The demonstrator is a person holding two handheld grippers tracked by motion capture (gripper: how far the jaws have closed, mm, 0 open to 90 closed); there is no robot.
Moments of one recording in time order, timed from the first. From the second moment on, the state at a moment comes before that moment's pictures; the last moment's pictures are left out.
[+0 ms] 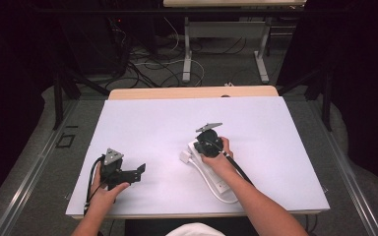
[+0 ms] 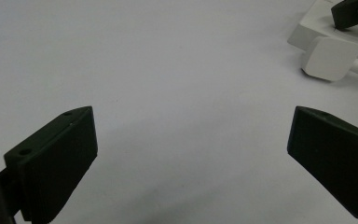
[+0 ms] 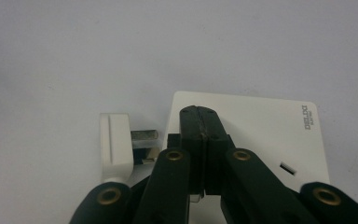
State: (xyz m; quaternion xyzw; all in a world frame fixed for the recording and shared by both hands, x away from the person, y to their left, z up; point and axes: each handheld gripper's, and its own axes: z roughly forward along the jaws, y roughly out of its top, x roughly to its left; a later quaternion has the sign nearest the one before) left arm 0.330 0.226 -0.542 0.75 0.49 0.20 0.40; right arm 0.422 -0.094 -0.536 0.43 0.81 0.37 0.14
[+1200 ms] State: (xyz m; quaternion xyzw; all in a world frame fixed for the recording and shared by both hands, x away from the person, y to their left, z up) left arm 0.330 0.226 -0.543 0.75 0.49 0.20 0.40; right arm 0.420 -0.097 -0.531 0.44 0.80 0.38 0.15
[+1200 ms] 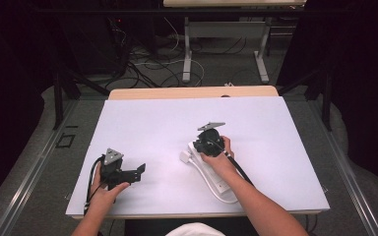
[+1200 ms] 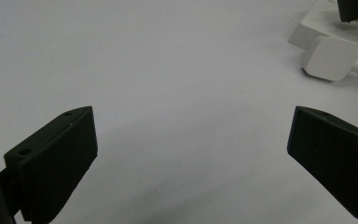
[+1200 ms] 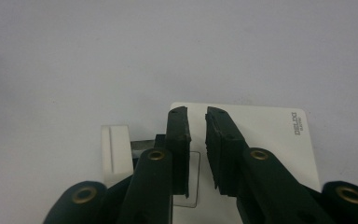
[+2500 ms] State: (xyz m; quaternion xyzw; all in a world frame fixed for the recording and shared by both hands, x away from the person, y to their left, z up) left arm 0.330 0.226 -0.542 0.75 0.49 0.20 0.40; right arm 0.413 -0.105 -0.517 0.44 0.79 0.40 0.15
